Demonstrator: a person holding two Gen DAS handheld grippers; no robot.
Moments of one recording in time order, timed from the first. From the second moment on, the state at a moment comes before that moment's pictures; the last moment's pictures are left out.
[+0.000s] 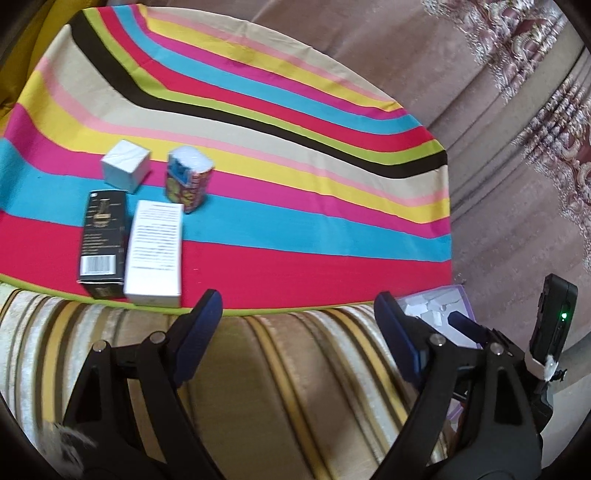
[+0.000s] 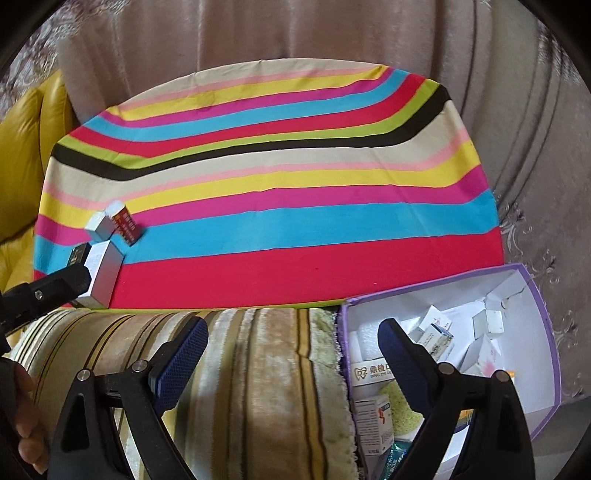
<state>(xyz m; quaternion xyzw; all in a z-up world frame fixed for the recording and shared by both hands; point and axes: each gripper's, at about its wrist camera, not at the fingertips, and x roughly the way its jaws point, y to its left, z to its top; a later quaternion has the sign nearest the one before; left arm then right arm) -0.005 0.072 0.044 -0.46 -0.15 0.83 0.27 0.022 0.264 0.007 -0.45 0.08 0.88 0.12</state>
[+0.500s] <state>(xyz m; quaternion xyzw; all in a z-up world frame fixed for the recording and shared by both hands) -0.013 0.010 0.035 -0.47 -0.17 0.84 0.20 0.003 0.237 0.003 -0.47 0.06 0.88 0.10</state>
